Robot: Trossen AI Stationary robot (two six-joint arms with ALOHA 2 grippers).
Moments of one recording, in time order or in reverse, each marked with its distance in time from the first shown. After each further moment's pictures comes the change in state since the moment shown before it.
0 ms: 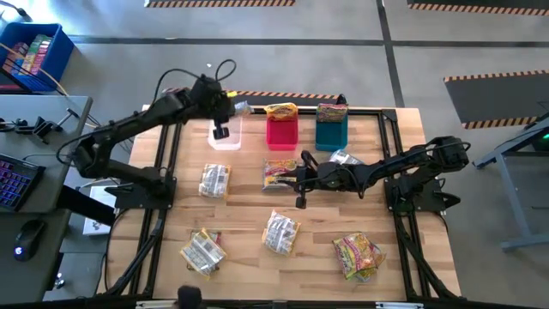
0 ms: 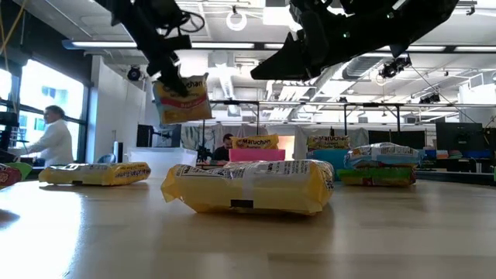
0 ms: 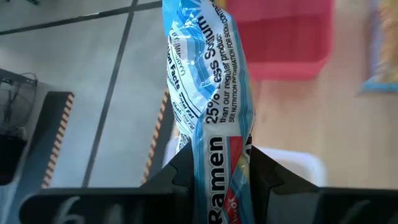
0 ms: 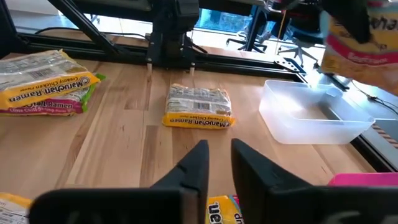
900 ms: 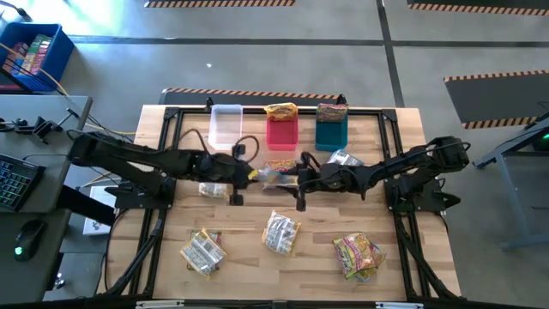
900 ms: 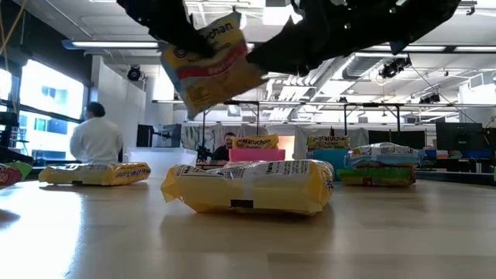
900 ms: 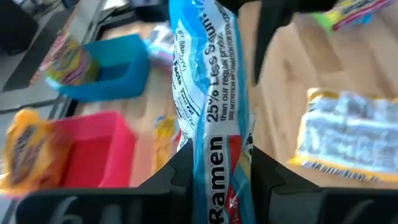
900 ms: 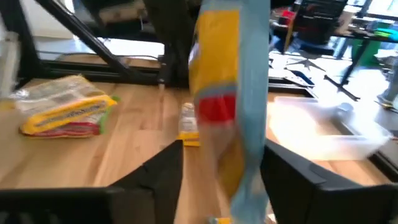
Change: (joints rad) left arm -0.787 -0.075 -0.195 0.294 -0.205 -0.484; right arm 0.021 0.000 -0.001 0.061 -0.019 0.029
